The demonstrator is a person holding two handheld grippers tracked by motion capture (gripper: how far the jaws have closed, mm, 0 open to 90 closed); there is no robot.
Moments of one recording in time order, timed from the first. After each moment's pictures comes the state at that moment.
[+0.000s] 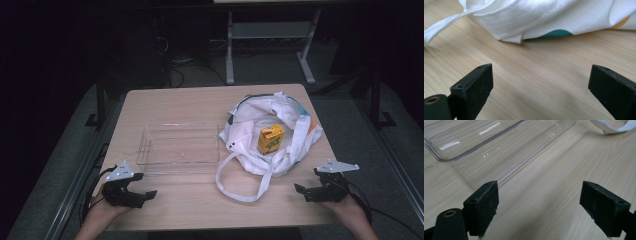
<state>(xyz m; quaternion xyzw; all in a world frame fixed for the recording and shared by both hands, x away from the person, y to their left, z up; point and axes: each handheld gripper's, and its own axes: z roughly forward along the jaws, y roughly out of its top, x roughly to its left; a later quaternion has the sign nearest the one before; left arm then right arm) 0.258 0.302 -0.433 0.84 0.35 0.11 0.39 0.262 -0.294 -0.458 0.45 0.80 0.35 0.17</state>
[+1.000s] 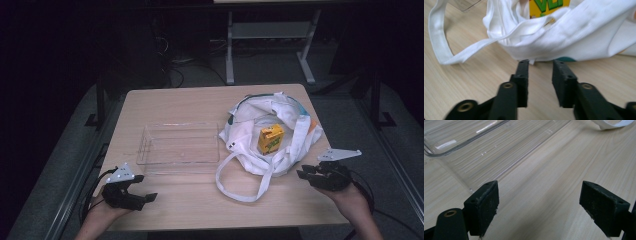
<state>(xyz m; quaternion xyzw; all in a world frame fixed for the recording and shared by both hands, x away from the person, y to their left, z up) 0.256 0.301 -0.433 0.85 0.34 0.10 0.38 0.273 -0.286 -0.413 0.43 0.82 0.36 0.14</state>
